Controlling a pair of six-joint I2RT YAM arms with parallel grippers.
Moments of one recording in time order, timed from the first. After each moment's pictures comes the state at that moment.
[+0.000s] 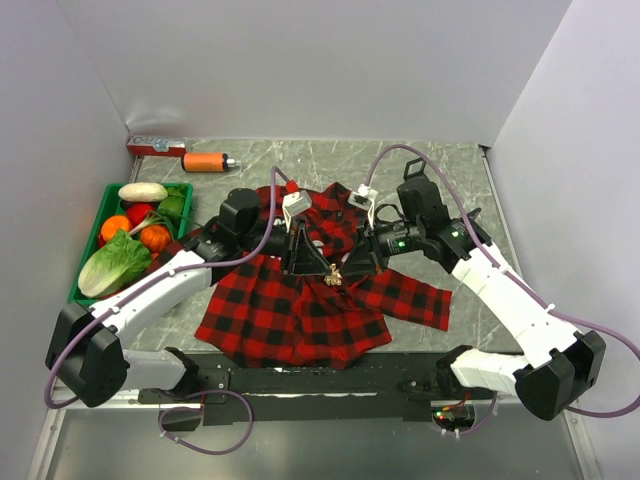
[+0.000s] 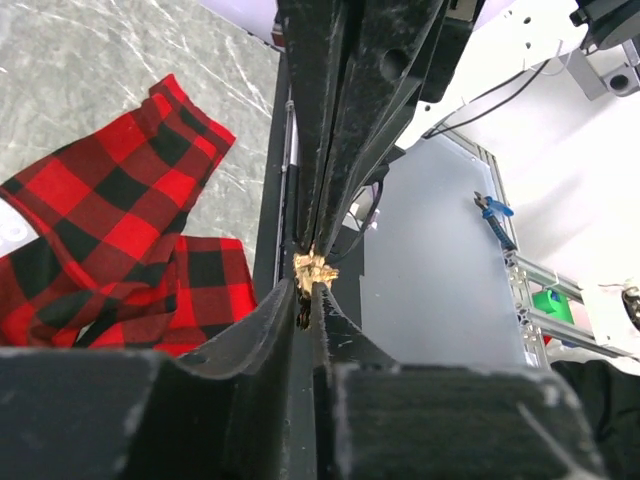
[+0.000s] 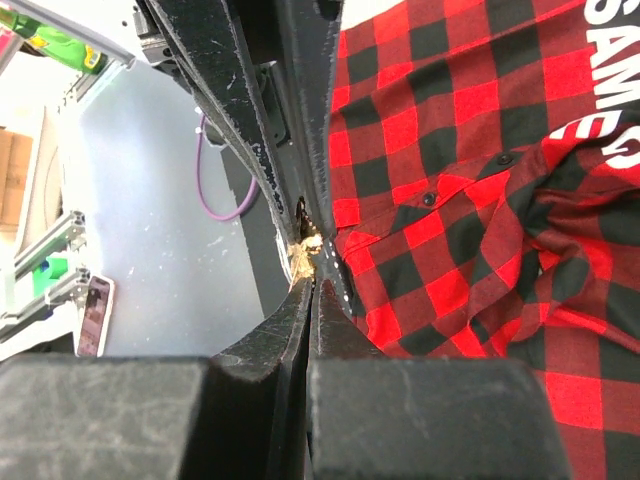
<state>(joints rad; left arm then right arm) -0.63 1.28 0.95 0.06 1.01 -0.36 0.53 1.17 1.17 -0.71 -0.88 0.02</state>
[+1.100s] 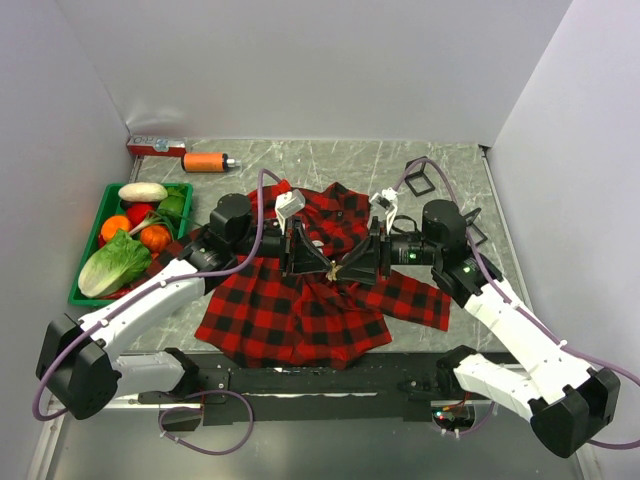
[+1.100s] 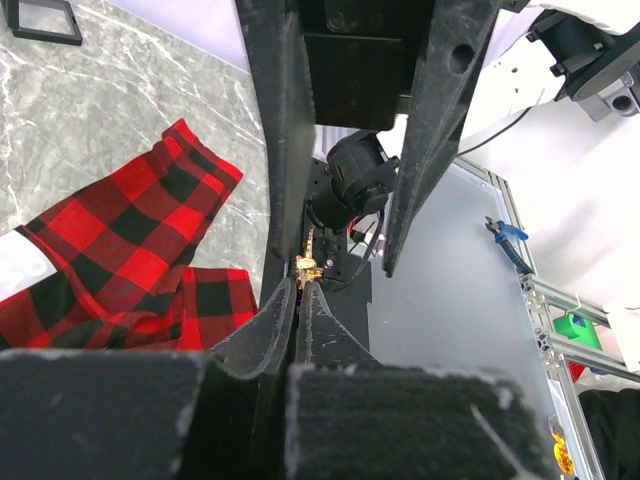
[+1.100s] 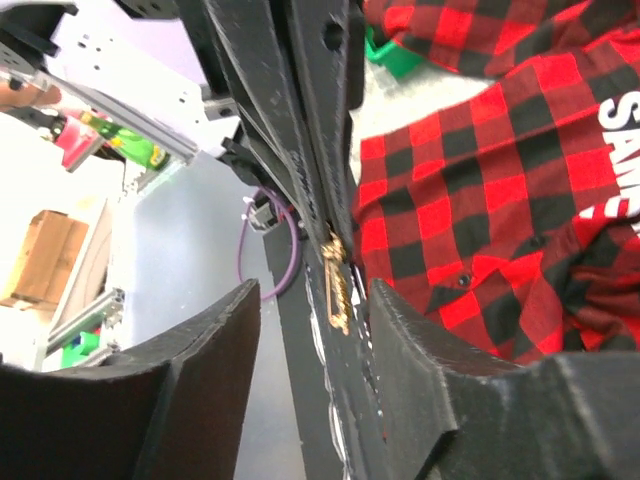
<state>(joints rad) -0.66 1.20 0.90 0.17 0.95 -0.41 0.51 0.96 0.88 -0.21 -0.92 0.38</state>
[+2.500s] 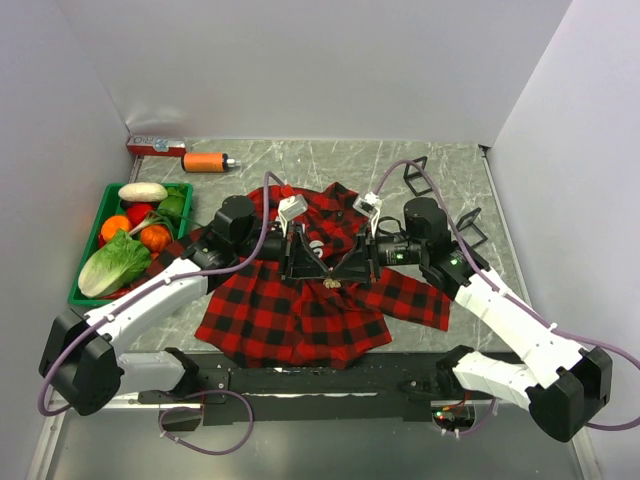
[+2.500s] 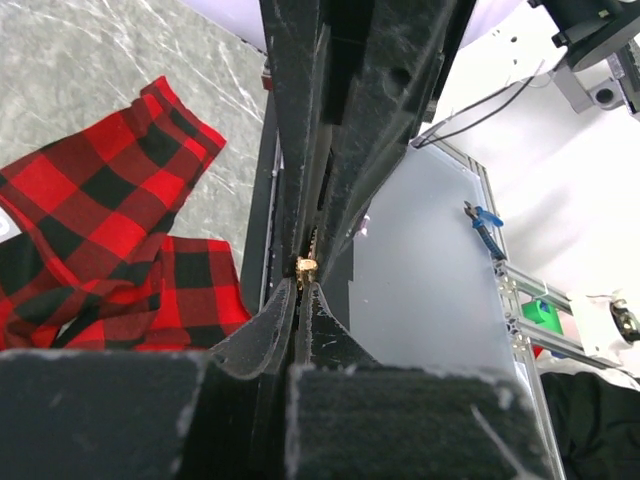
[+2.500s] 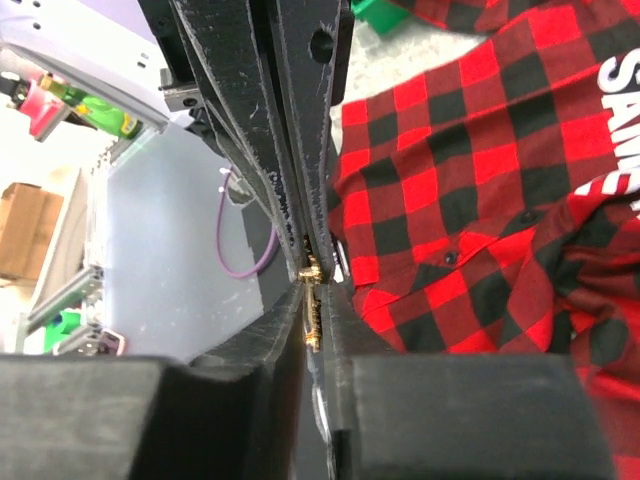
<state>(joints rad) -0.65 1.22 0.88 0.14 1.00 -0.44 0.57 1.04 0.92 -0.28 -0.86 0.29</state>
